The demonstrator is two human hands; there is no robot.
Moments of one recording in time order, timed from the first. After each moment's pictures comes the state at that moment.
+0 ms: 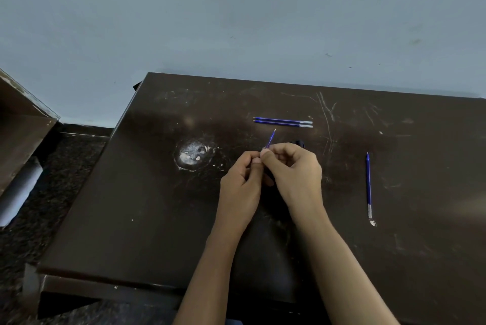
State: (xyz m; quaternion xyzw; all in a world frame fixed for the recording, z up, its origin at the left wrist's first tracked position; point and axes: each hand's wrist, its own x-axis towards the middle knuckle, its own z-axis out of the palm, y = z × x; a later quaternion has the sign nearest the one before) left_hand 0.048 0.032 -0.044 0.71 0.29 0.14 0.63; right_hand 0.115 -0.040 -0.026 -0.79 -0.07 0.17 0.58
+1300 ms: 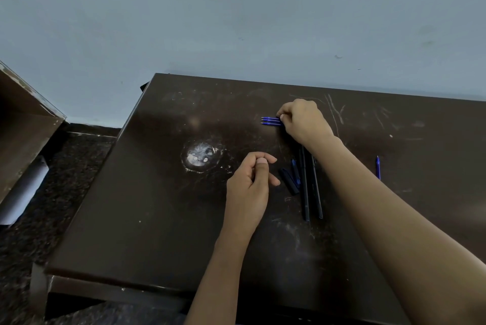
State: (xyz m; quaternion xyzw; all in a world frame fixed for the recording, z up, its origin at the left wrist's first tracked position) left_hand 0.048 0.033 -0.043 0.70 0.32 0.16 0.62; right_hand 0.239 0.006 -0.044 -0.92 -0.33 0.08 0.20
